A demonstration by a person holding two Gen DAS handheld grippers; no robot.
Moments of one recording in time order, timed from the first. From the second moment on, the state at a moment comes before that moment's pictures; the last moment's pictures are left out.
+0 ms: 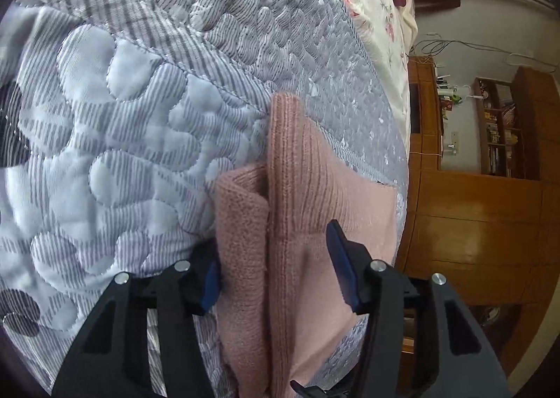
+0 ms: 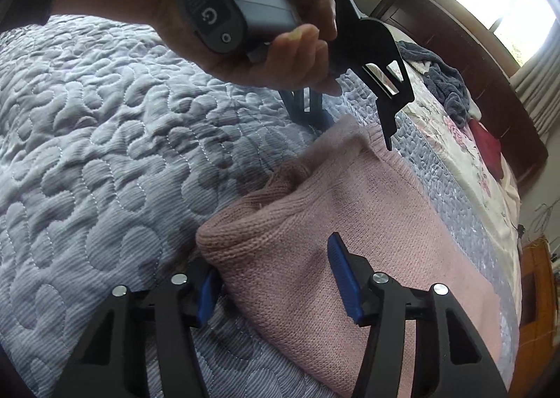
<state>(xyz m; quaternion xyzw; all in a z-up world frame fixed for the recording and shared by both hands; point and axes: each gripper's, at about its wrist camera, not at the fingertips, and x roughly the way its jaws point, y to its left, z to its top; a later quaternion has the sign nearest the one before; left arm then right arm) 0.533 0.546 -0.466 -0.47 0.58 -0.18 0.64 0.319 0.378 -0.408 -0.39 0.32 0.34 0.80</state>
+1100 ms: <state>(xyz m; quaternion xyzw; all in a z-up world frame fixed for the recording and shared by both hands) 0.571 0.469 -0.319 -0.36 0.60 -0.11 0.71 0.357 0.294 -0.285 -0.18 0.35 0.30 0.87</state>
